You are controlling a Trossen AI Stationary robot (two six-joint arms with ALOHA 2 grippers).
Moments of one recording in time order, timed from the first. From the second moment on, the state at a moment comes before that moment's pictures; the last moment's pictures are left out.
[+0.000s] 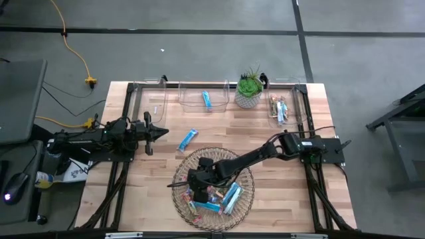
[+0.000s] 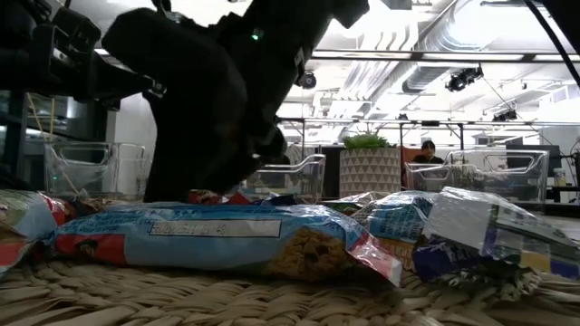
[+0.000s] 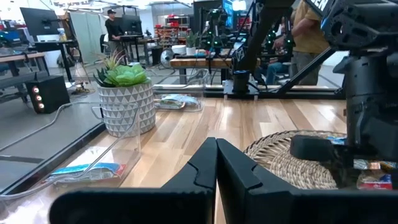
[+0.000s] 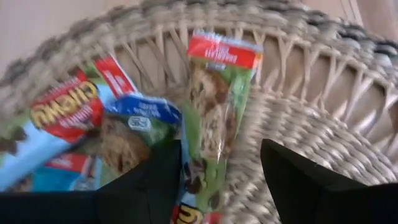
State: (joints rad) left arm 0.06 0.02 0.02 0.00 -0.11 0.05; right arm 0.31 2.36 1.86 -0.50 0.15 0.43
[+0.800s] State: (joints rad) left arm 0.06 0.02 0.02 0.00 -0.11 0.05; right arm 0.31 2.38 1.86 -0.50 0.16 0.42
